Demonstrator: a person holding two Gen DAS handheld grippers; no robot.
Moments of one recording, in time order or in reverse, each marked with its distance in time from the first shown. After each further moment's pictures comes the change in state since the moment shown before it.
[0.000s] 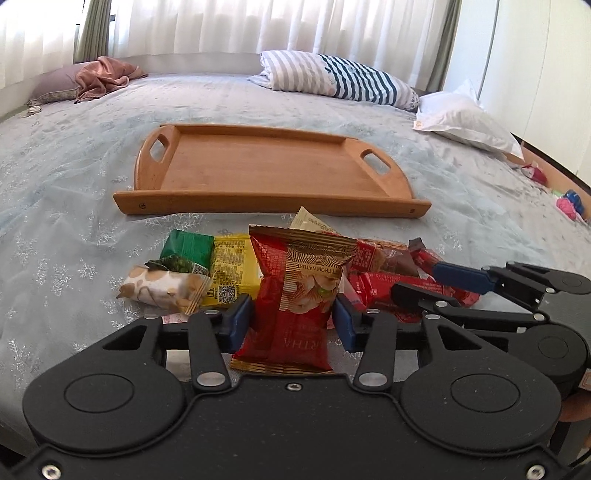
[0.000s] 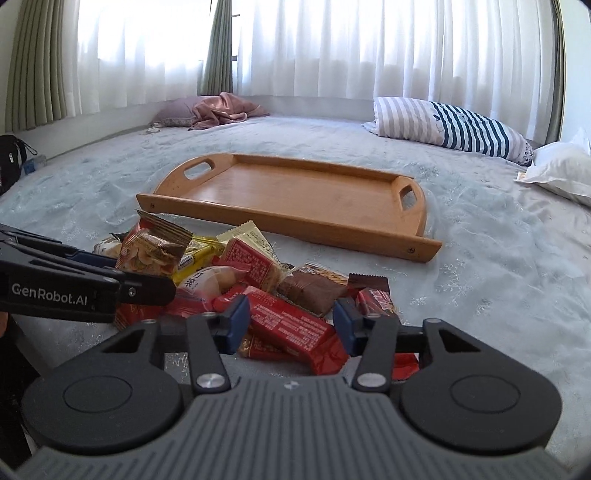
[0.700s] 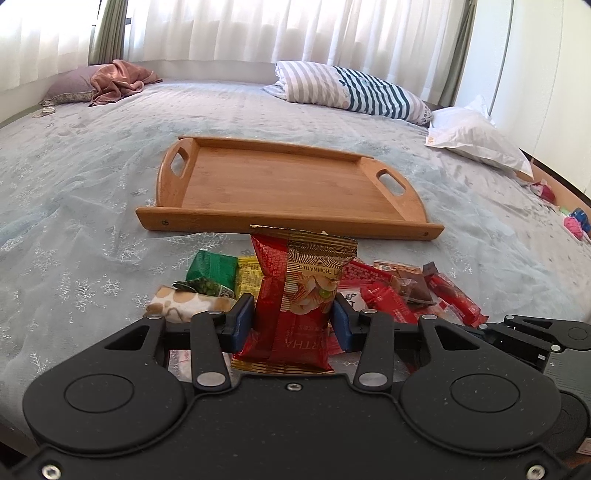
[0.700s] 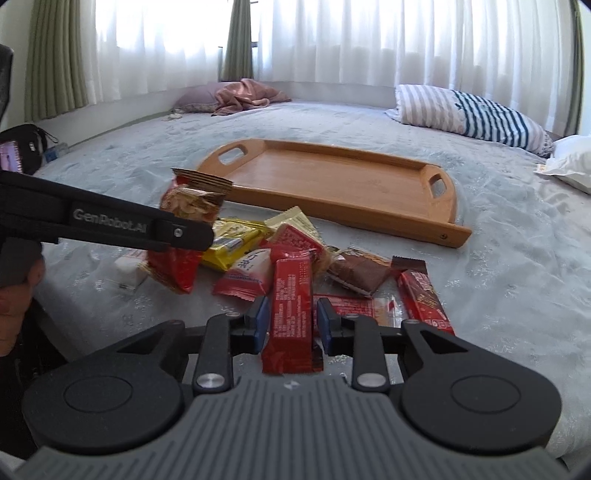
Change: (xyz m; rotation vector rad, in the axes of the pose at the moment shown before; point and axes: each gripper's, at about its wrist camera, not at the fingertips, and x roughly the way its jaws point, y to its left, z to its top) left arm -0.010 0.012 0.013 -0.039 -0.031 0.028; right arm -0.006 0.025 -0.002 -0.001 0.046 0.055
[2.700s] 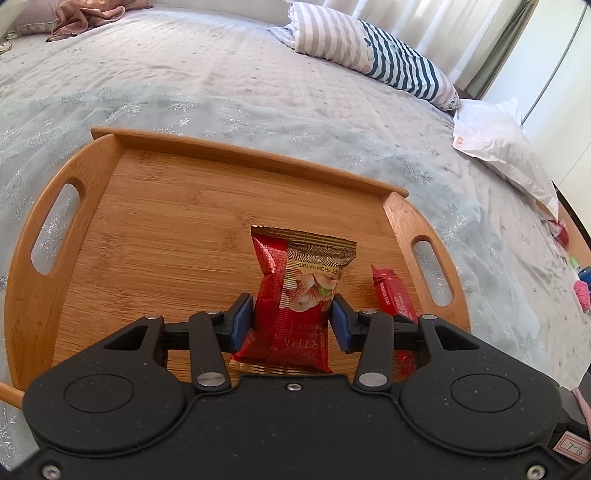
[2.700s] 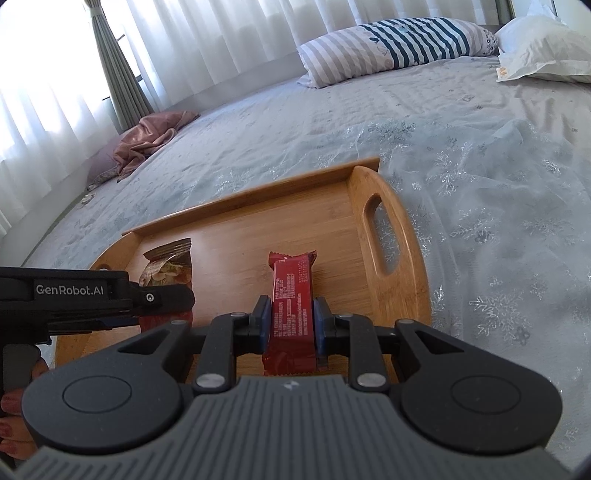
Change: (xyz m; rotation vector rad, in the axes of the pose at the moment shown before) left arm 0.215 0.004 0.157 -0.167 0.224 -0.069; right arm 0.161 -0.142 0.107 0.428 0.061 -0.024
